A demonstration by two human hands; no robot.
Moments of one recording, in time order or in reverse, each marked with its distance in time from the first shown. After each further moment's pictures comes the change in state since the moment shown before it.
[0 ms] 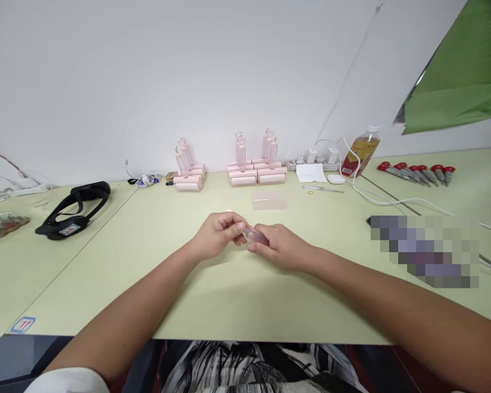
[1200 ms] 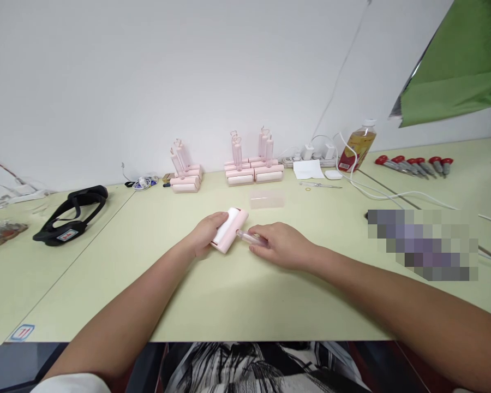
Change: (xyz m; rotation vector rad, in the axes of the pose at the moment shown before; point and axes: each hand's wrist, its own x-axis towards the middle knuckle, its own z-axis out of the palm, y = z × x) left_hand 0.011 -0.017 -0.011 -0.310 0.247 -0.536; right_hand -0.004 0.000 -0.002 -0.132 0.003 0.029
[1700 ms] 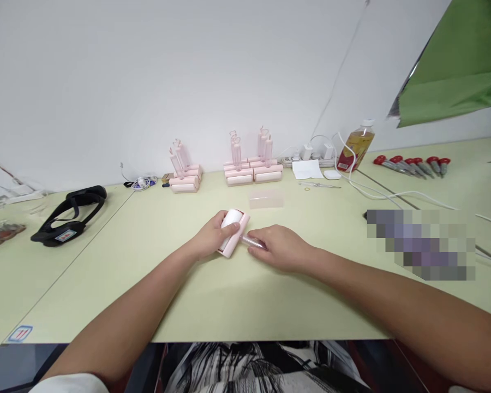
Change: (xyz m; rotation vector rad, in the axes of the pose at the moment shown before) left_hand -0.006 -0.005 0.003 0.422 -0.039 0.203; right_hand 0.000 -0.002 0.004 -0.074 -0.048 0.015
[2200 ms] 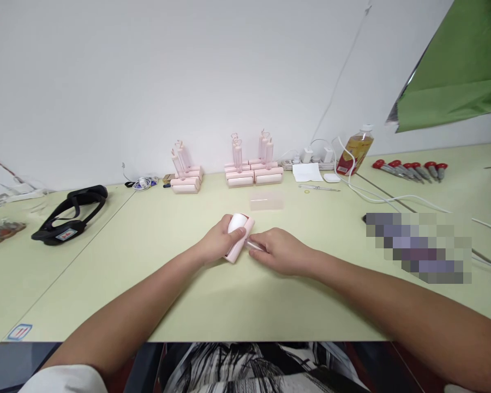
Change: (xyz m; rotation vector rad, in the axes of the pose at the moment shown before) left_hand -0.006 0.006 0.014 0.056 -0.016 -0.040; right_hand -0.002 -0.002 -0.002 0.093 -0.013 -0.040
